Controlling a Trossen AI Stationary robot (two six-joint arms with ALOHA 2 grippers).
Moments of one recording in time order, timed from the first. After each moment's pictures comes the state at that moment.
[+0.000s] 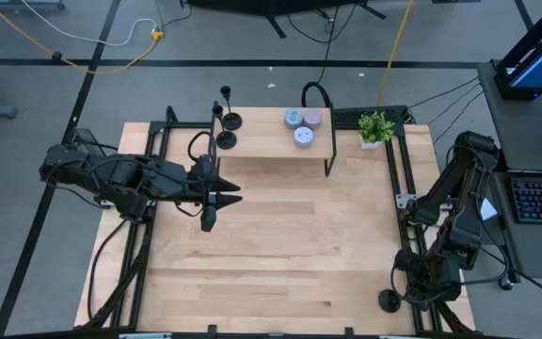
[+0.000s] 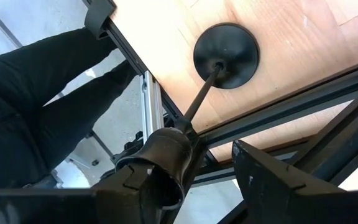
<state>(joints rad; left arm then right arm) -0.26 1.19 1.36 -0.60 -0.32 -0.41 1.18 1.08 0.88 -0.88 -0.13 1.88</state>
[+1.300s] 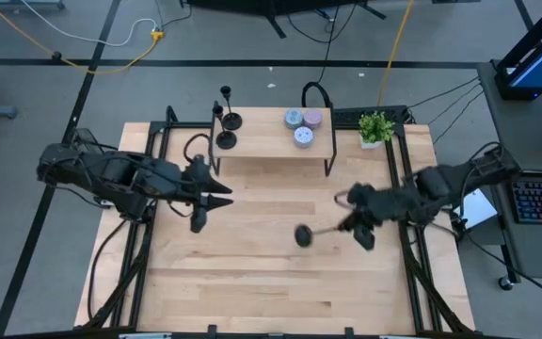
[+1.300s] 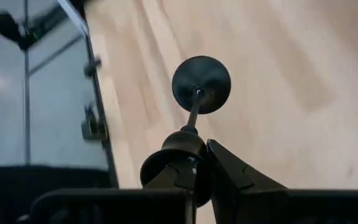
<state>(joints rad) -0.26 1.15 1.36 -0.70 -0.25 -0.37 0.37 1.10 1.21 -0.93 0.09 0.83</state>
